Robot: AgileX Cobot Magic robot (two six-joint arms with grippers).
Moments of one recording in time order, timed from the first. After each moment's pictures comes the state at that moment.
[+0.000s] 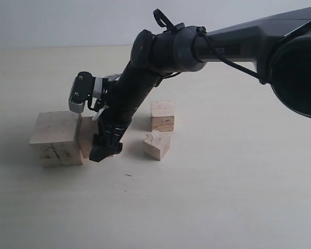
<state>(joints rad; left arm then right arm) -0.06 0.01 0.00 0.07 0.32 0.06 0.82 2.34 -1.71 0.67 0.84 -1.28</state>
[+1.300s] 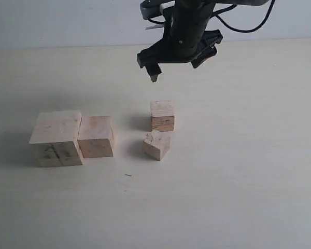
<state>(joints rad) -0.06 0.01 0.00 0.07 0.32 0.06 0.69 2.10 -1.71 -0.13 0.90 0.25</state>
